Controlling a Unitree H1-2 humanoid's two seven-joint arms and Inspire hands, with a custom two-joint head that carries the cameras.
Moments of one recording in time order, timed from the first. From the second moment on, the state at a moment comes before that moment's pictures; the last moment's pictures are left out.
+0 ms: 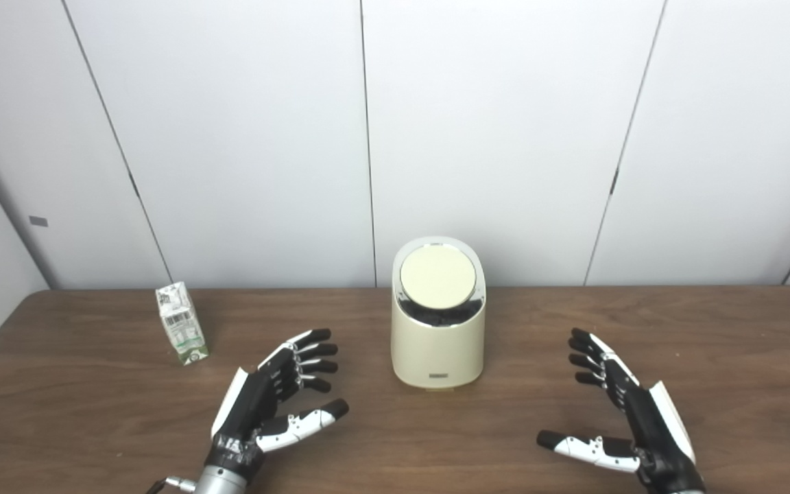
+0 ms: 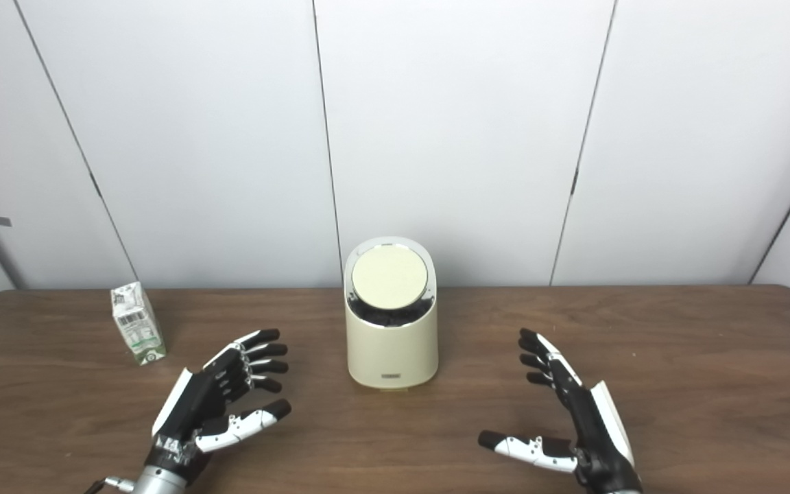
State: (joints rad) left arm -0.15 0.15 0.00 0.07 -0.06 -0.22 -0.19; right arm -0.06 -0.17 -0.02 -0.04 -0.26 -0.20 -0.01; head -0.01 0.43
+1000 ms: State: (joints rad) left arm -0.15 0.14 0.00 0.10 -0.06 -0.22 -0.19; right arm -0.19 -0.17 -0.01 -0.09 -0.31 -0.13 -0.03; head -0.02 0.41
